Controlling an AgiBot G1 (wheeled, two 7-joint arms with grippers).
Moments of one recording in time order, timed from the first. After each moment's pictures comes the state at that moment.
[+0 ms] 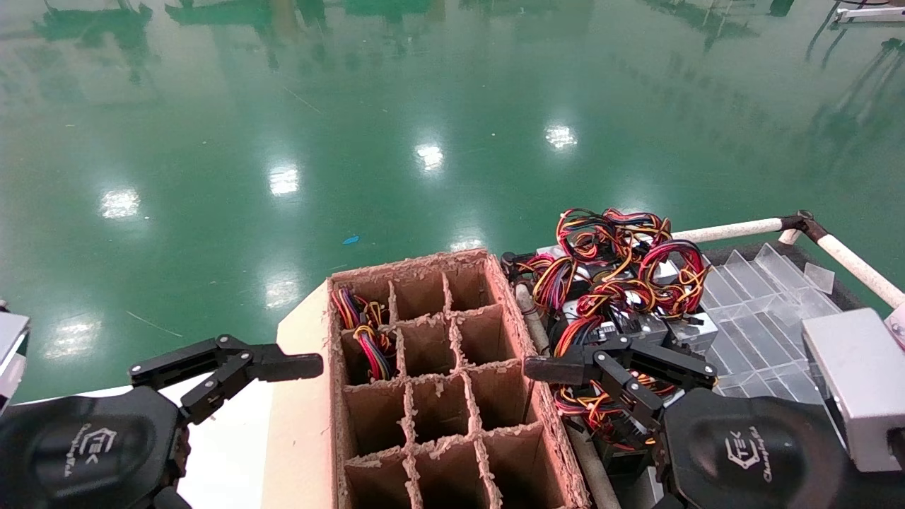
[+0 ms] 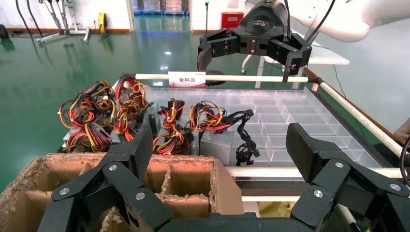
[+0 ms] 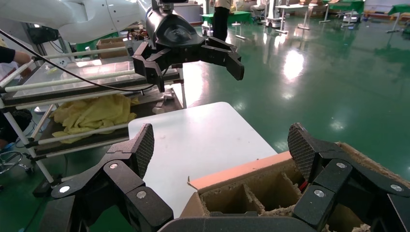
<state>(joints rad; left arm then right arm) -1.10 0.58 0.36 -1.27 0.67 1.46 -0.14 1.08 -0.61 -0.28 1.28 -0.73 -1.49 0.19</state>
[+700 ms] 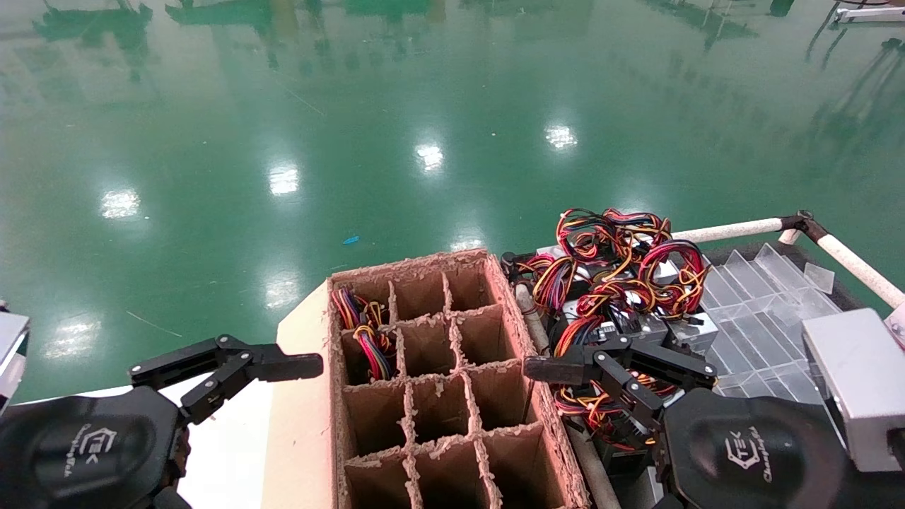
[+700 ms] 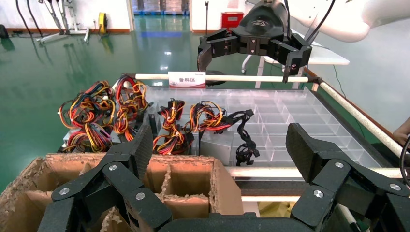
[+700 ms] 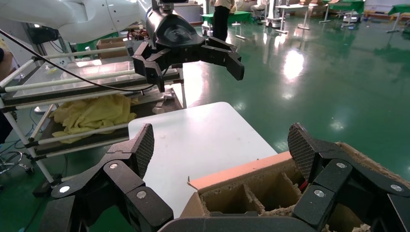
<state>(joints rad) -1.10 0.58 0.36 -1.27 0.67 1.46 -0.14 1.08 -0.61 -0.28 1.28 -0.73 -1.49 0.19</state>
